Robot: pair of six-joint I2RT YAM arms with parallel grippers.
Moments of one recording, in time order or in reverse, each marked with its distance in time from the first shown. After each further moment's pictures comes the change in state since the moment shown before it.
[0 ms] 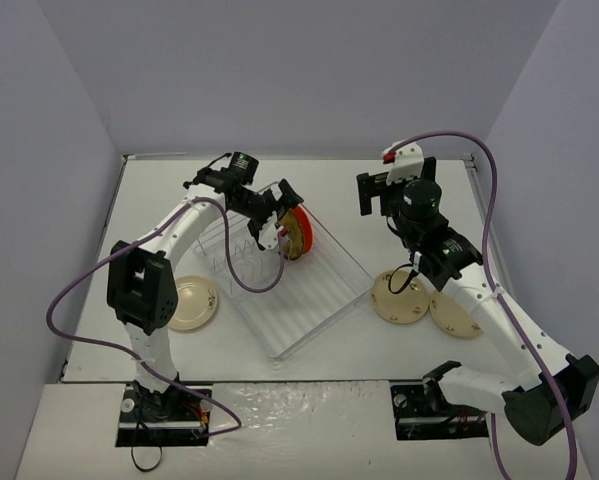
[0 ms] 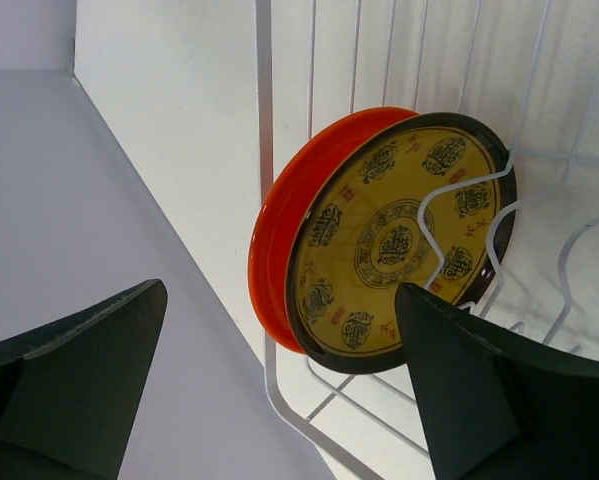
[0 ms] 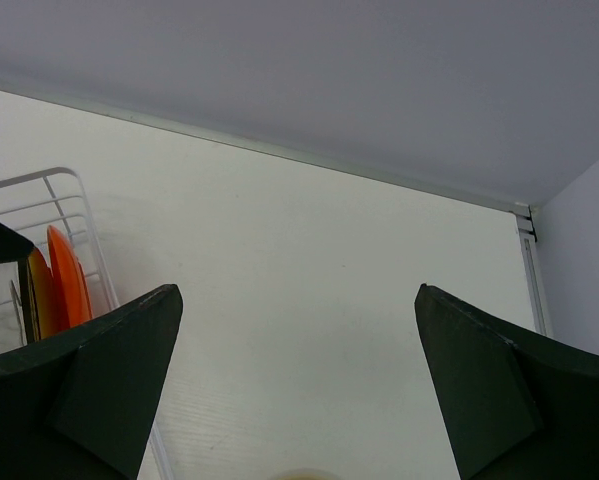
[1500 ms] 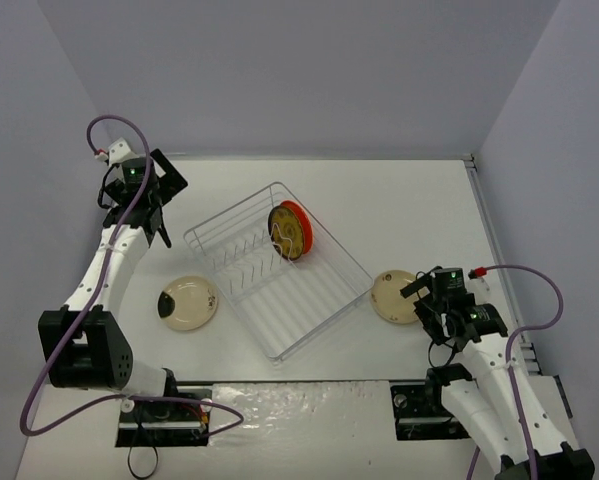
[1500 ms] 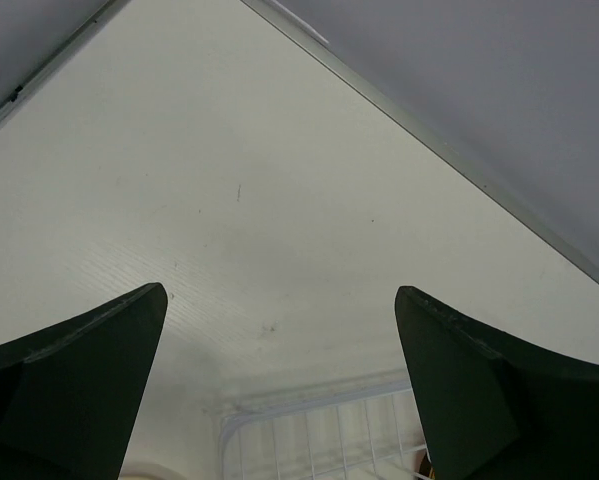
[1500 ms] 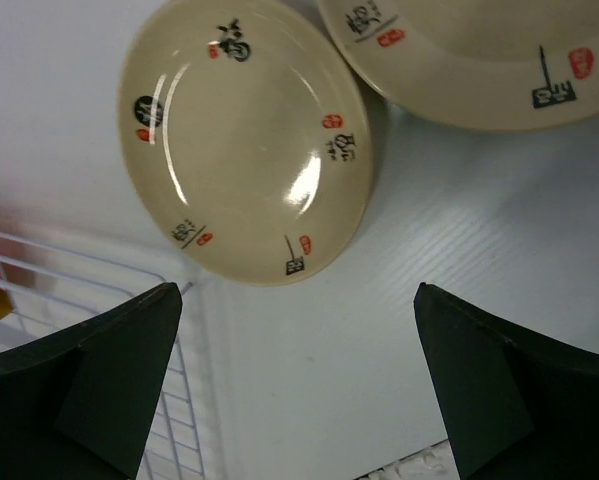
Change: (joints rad) left arm 0.406 -0.446 -0.482 0.645 -1.069 -2.618; right arm -0.327 -0.435 -0.569 -0.728 -0.195 1.255
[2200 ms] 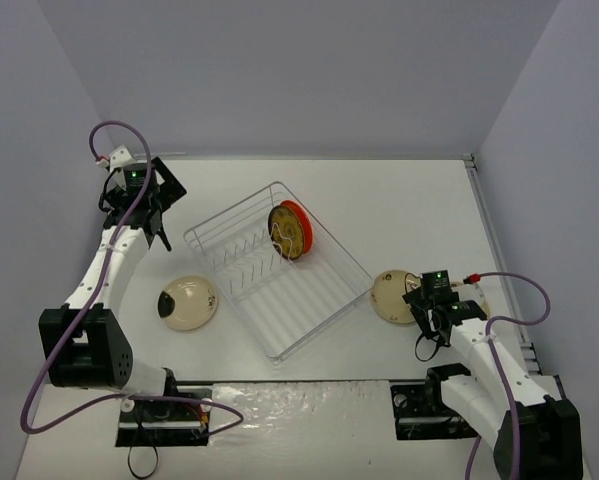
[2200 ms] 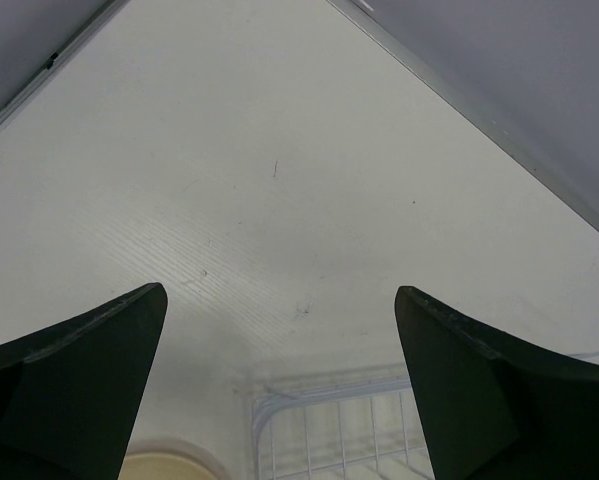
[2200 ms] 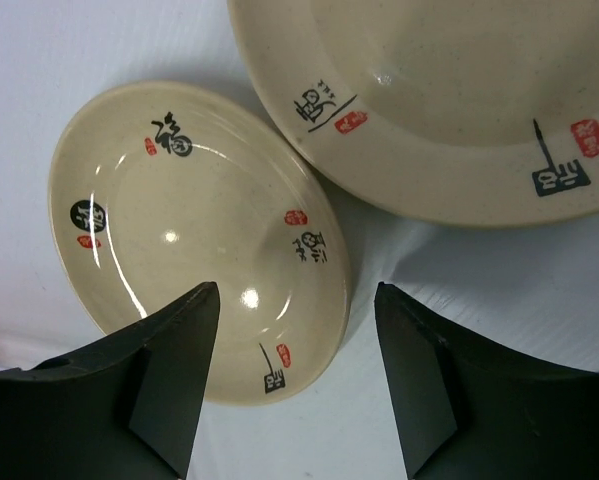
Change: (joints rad) left arm 0.007 0.004 -0.026 -0.045 -0.024 0.005; right arm -0.007 0.174 -0.140 0.255 0.108 0.072
